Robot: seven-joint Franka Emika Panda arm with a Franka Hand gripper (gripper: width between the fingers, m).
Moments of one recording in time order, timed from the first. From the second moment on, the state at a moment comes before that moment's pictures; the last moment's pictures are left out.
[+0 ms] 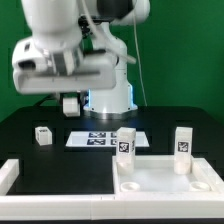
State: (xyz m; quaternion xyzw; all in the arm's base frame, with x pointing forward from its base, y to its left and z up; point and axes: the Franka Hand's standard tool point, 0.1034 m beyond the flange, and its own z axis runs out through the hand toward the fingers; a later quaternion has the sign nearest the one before) arm 0.459 -0.101 0.158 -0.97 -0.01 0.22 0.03
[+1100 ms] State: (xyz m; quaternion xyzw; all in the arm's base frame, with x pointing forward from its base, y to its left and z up) arm 0.595 0.025 0.190 -0.98 0.11 -0.18 0.02
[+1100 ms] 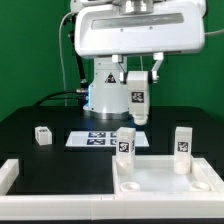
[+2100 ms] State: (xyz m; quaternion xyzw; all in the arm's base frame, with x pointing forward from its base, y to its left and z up) arm 0.602 0.095 0.136 -0.95 0.07 -0.31 0.01
